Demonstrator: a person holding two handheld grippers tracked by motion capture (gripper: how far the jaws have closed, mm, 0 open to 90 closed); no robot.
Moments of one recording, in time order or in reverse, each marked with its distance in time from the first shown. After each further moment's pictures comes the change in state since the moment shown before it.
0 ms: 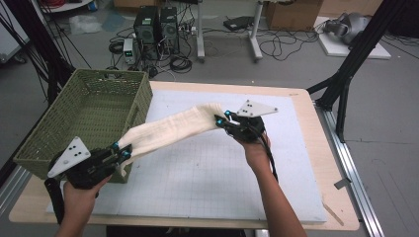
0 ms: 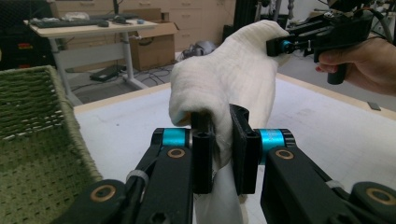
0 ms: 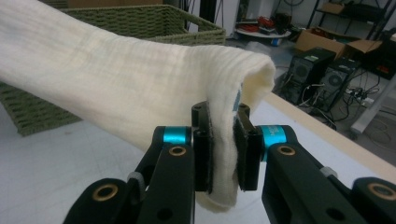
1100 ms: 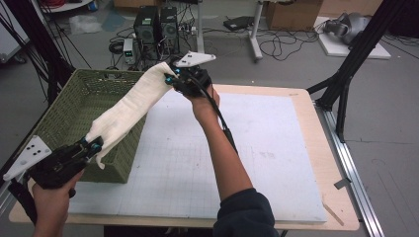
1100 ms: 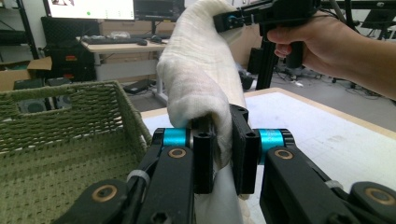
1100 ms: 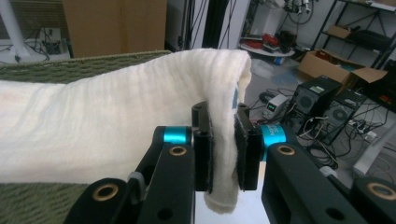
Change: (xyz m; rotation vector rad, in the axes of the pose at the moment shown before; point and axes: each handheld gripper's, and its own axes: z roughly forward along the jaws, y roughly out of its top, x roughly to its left) left arm 0.030 0.008 -0.041 -0.080 0.118 -0.036; right arm 0.014 0.121 0.128 -0.008 0.011 -0.080
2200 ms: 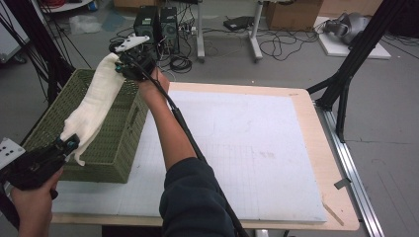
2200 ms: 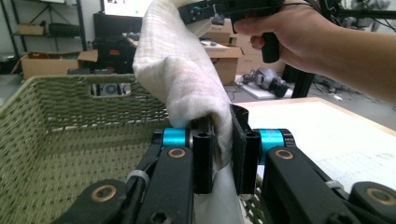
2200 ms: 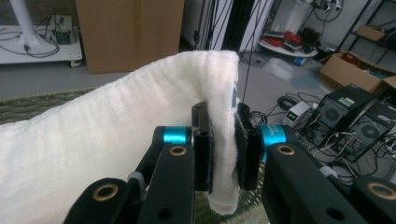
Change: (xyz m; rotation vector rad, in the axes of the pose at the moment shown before) left arm 0.033 -0.005 -0.025 -0.005 0.166 -0.065; right arm 0.042 0.057 0.128 0.047 0.059 -0.044
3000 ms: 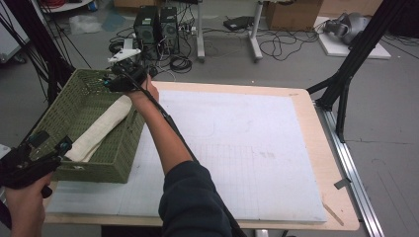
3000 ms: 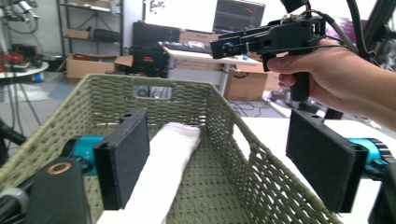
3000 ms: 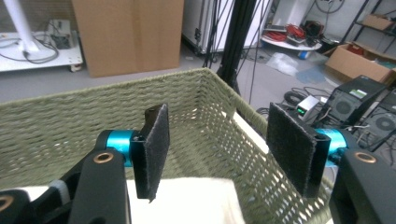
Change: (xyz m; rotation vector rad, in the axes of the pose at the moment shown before) left arm 0.020 -0.006 -0.005 -0.058 0.116 -0.042; right arm 0.021 -0.022 0.024 -0.002 0.011 0.068
